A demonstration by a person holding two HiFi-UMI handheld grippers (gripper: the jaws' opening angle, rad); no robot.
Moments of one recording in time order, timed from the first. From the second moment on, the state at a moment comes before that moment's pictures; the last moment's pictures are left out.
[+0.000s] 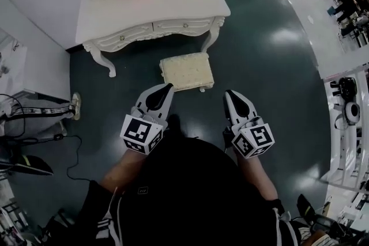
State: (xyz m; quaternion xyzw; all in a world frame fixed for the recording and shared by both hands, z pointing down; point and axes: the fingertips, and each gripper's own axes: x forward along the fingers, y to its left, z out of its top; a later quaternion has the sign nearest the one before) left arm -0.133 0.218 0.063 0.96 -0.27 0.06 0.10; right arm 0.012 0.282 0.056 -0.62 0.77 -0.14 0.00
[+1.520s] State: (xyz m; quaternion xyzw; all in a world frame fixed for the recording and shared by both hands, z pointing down) left arm 0.020 0.028 0.132 0.89 -0.42 0.10 0.18; right arm 0.158 0.052 0.181 -0.45 0.86 -0.24 -0.09
